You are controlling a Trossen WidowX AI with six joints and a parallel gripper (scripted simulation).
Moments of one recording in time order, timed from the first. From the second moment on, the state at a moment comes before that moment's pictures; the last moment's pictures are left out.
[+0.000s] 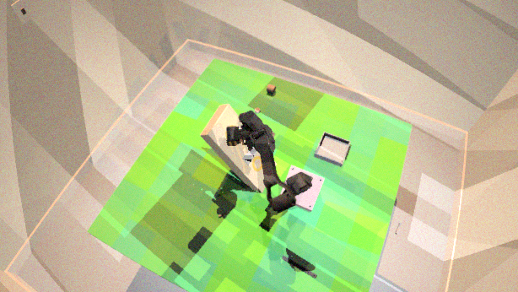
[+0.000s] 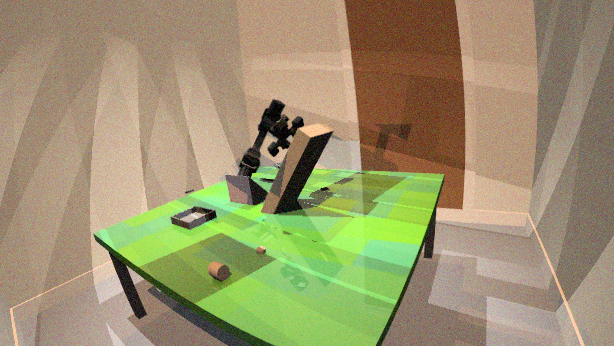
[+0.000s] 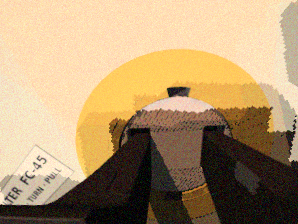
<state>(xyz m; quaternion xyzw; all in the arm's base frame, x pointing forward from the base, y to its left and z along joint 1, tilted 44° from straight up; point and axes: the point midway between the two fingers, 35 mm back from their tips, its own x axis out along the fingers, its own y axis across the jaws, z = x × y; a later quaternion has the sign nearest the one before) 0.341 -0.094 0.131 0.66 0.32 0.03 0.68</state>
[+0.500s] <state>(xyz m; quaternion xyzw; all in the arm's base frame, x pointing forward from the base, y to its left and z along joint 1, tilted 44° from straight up) 0.341 -0.094 0.131 0.47 0.30 0.11 0.82</state>
